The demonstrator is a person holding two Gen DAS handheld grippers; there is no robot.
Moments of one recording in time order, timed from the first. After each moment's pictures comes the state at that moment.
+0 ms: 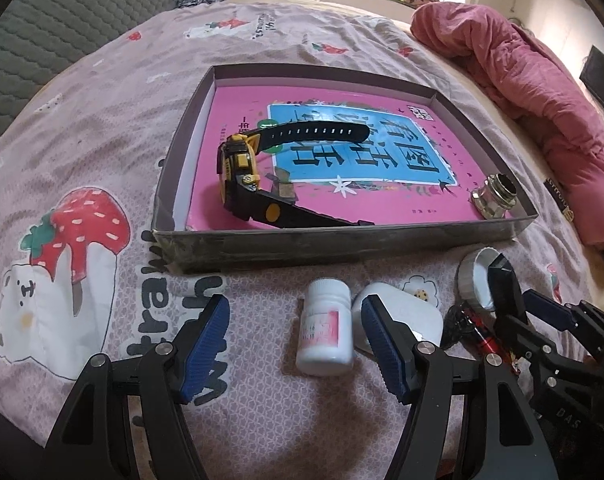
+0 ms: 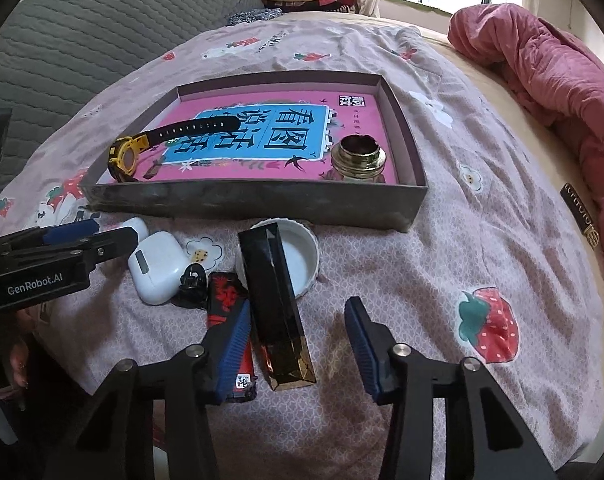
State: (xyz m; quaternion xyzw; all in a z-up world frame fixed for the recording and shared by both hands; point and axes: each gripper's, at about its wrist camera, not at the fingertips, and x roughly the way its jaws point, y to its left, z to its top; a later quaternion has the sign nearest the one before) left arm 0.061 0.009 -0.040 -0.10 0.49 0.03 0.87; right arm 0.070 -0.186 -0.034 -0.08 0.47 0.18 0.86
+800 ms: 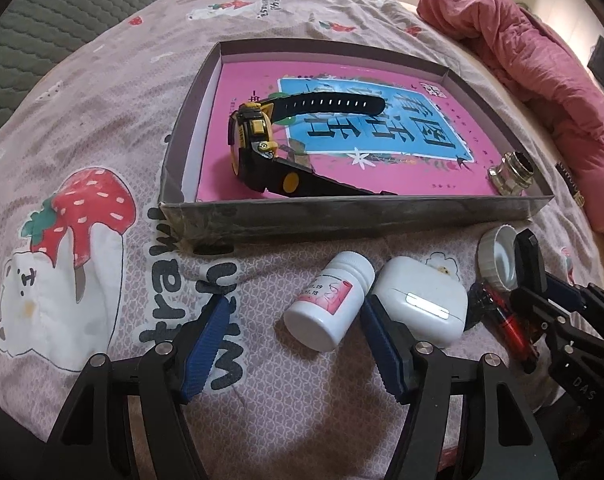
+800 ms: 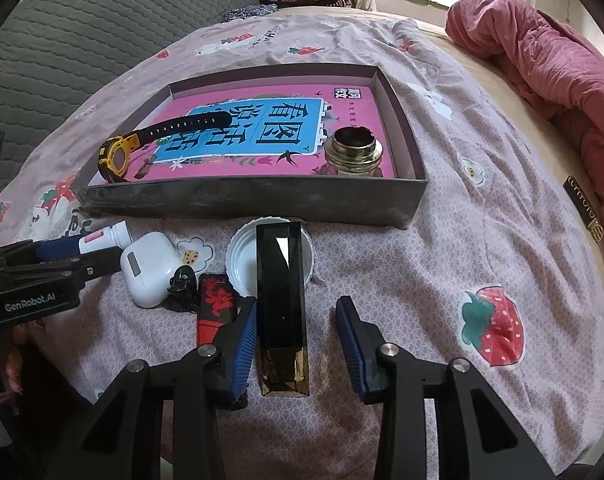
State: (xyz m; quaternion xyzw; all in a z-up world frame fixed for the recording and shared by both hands) left arm 0.064 0.011 -0.052 -0.09 0.52 0.04 0.85; right arm 0.078 -0.189 -0.038 -0.07 0.48 0.18 0.86
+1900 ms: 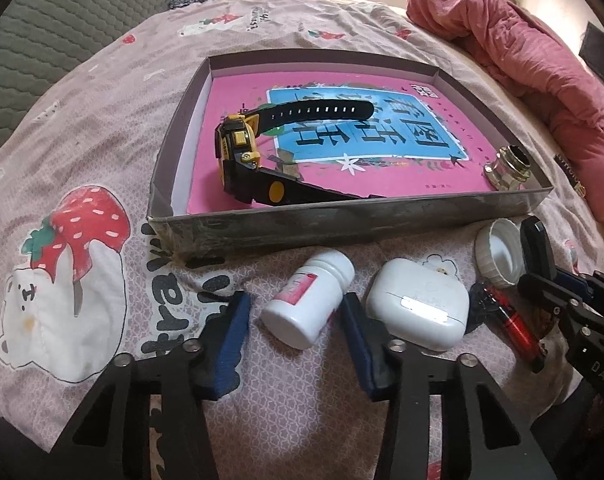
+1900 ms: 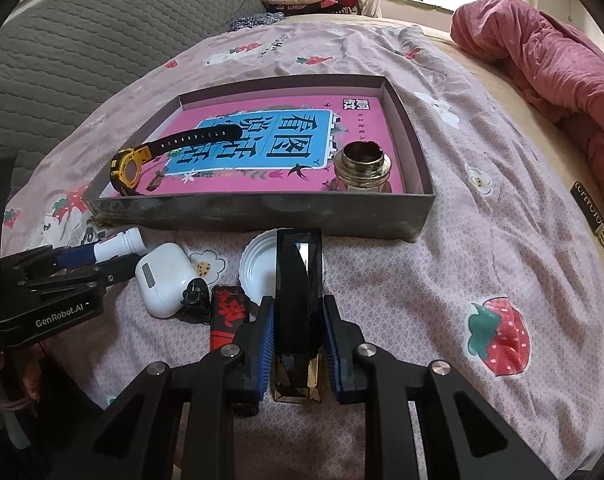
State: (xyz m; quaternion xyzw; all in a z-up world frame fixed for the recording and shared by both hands) left arm 0.064 0.003 -0.054 -0.06 0.50 0.03 0.86; right arm 0.080 -0.187 -0.035 -0.06 0.47 0.20 0.86
